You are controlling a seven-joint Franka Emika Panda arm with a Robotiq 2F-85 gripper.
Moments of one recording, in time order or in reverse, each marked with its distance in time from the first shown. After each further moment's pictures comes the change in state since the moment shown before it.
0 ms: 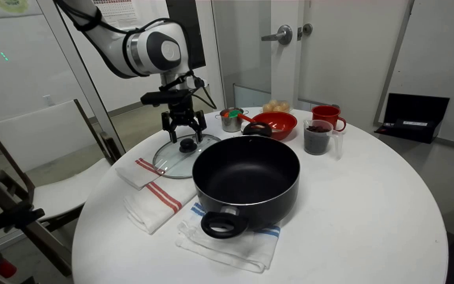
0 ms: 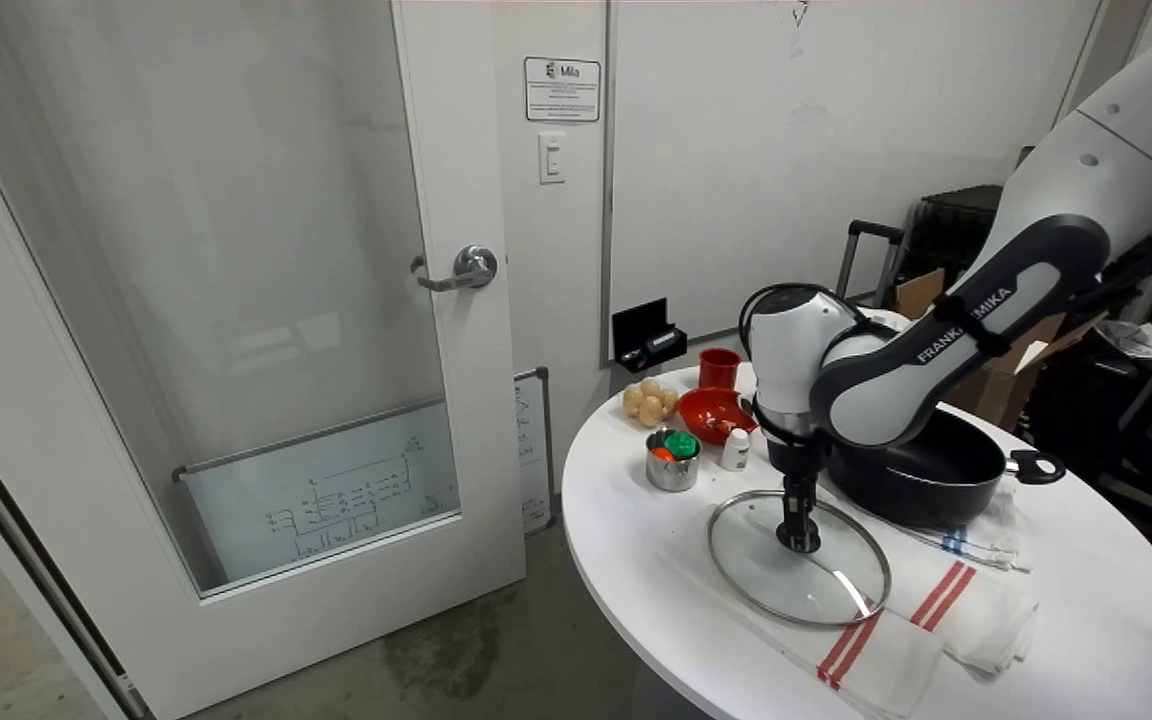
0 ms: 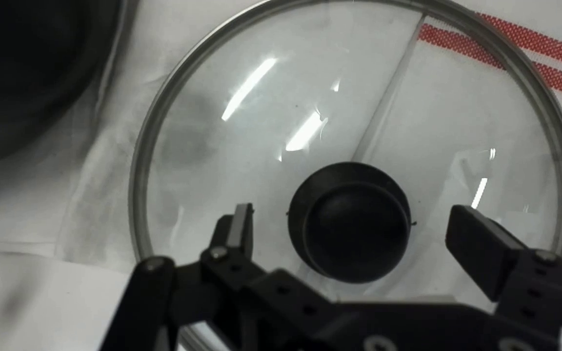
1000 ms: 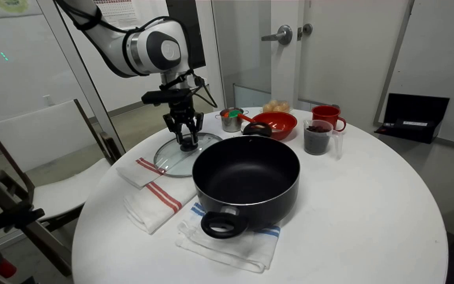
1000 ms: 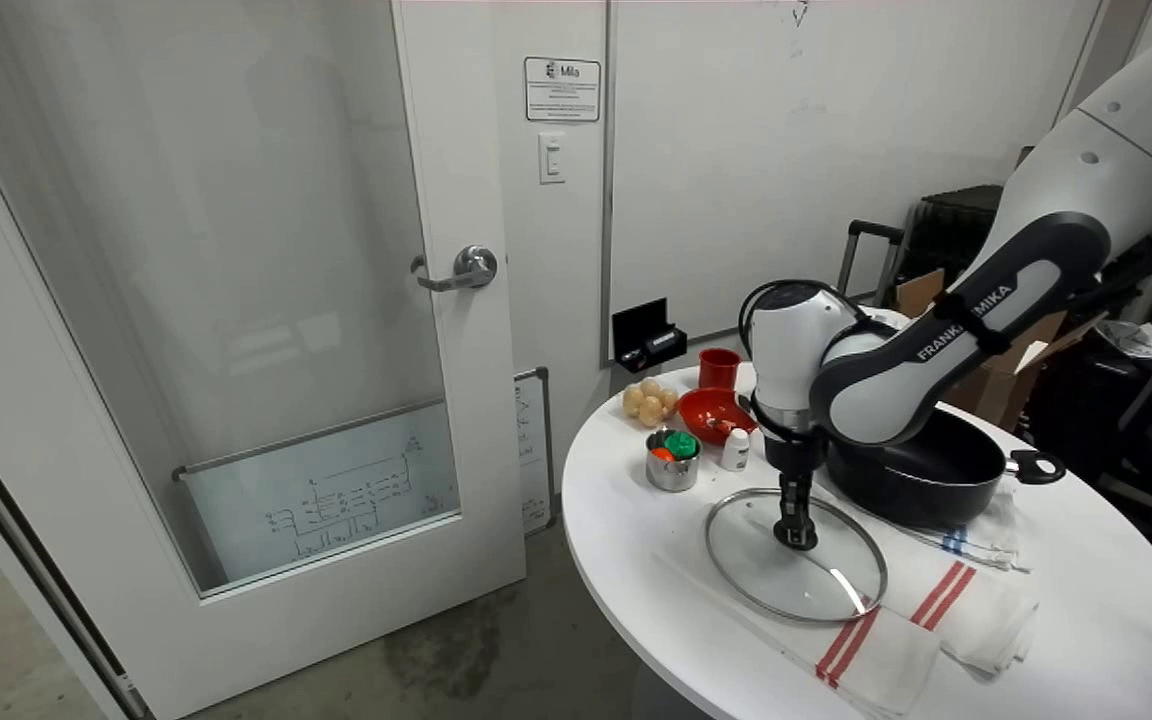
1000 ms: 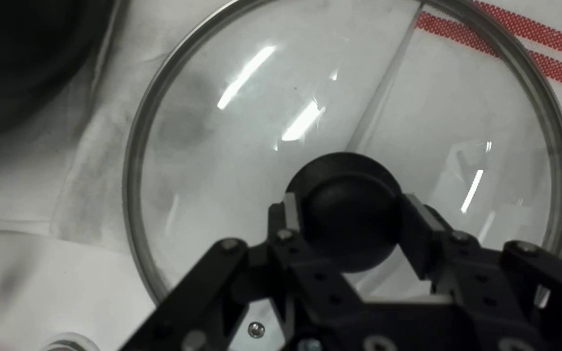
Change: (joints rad) arm -0.005 -0.004 0.006 -0.003 0.003 0.030 -0.020
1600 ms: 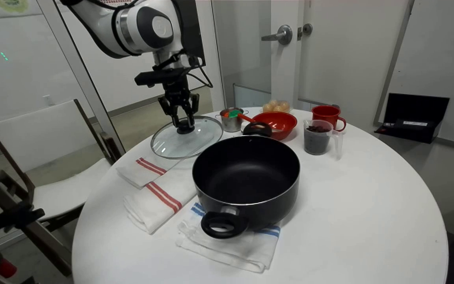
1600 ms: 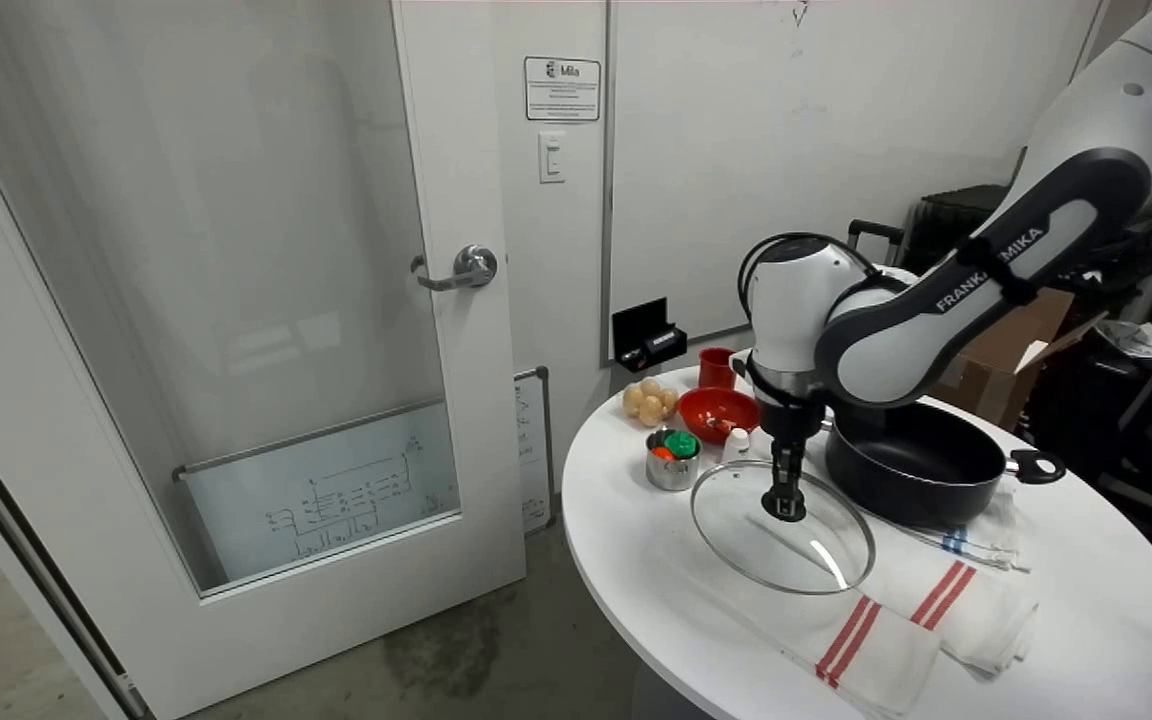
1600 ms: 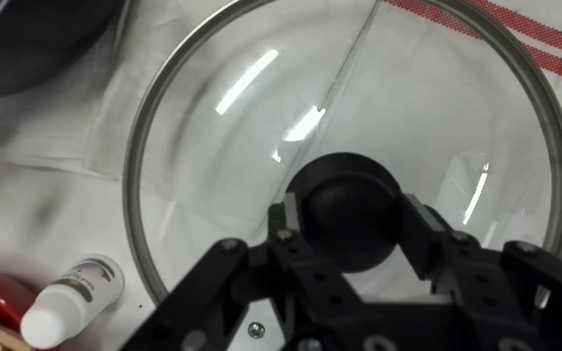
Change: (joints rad) arm 0.005 -0.122 0.018 -0.079 0.000 0.015 0.000
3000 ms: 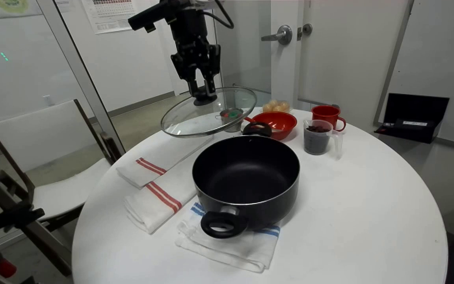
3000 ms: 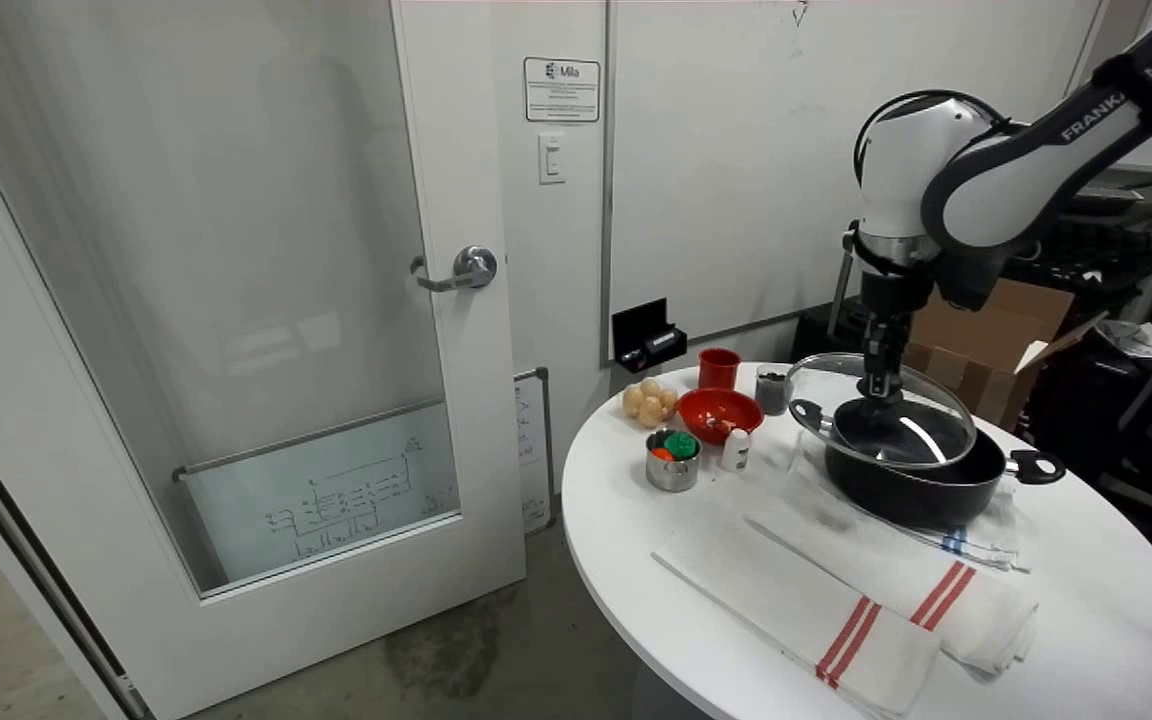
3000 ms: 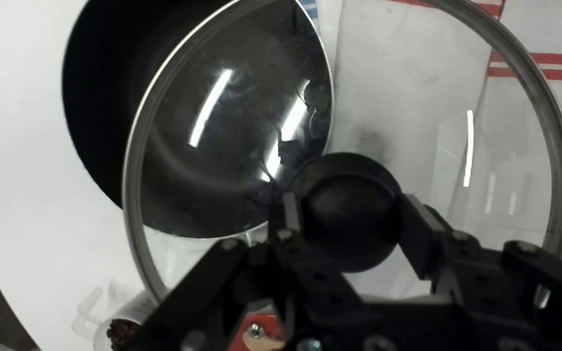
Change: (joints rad) arm -0.123 -0.408 -0.109 -0.341 0.021 -0.033 0.101
